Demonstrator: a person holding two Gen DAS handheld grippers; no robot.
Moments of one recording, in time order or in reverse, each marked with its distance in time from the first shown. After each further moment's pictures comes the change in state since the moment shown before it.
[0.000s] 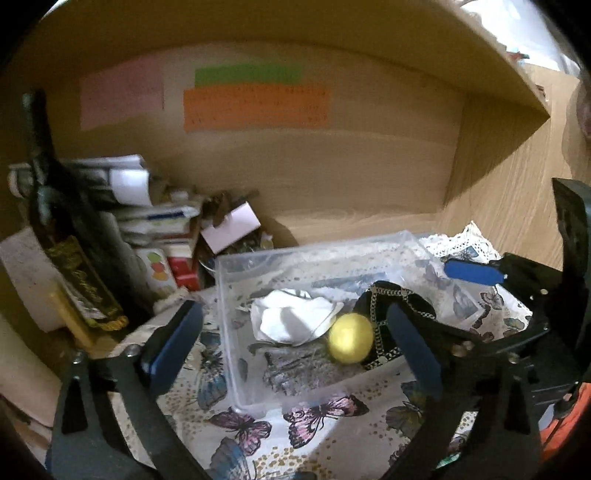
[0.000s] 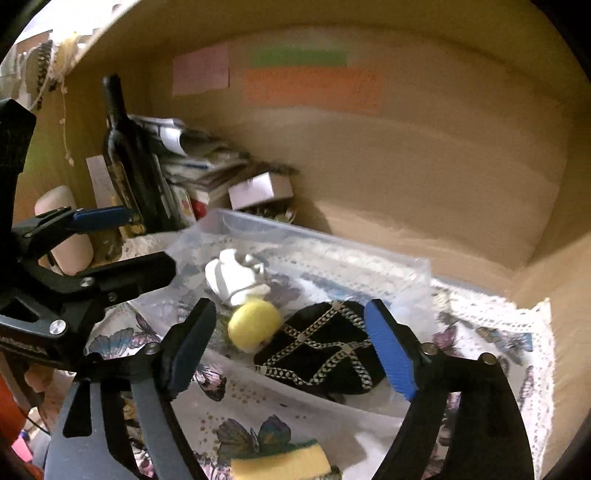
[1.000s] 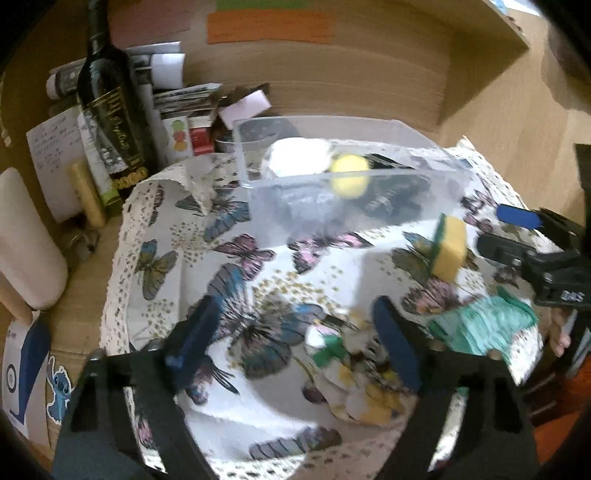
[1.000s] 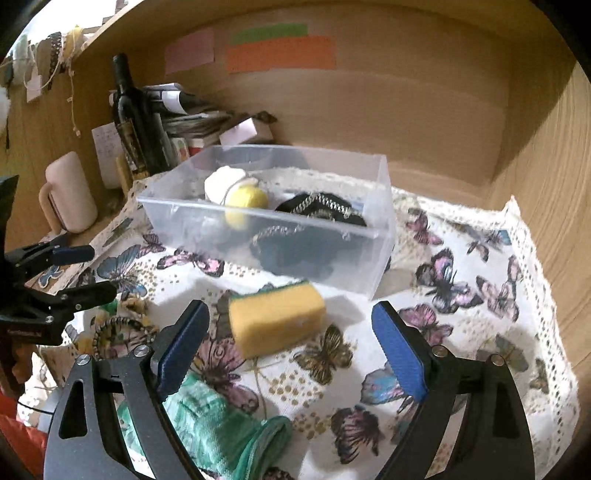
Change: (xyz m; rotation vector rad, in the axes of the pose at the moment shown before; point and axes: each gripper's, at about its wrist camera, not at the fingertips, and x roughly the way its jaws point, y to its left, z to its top) left arm -0.038 -0.005 -0.116 0.002 0.211 0.000; right arm -0.053 0.001 -0.092 0.093 0.030 -0.057
